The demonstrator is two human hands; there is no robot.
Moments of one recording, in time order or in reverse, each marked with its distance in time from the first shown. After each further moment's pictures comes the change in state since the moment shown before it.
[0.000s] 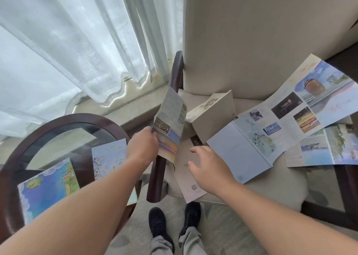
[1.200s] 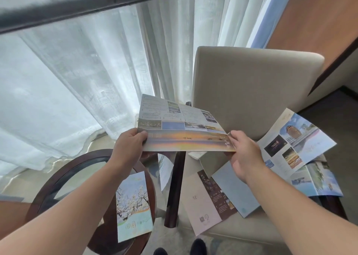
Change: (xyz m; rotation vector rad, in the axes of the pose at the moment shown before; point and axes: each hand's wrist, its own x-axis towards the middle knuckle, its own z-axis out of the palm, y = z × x) left_hand -0.044 0.017 -0.198 -0.845 -0.002 -0.026; right_hand -0.009 -0.088 -0.131 1.357 0.420 0.229
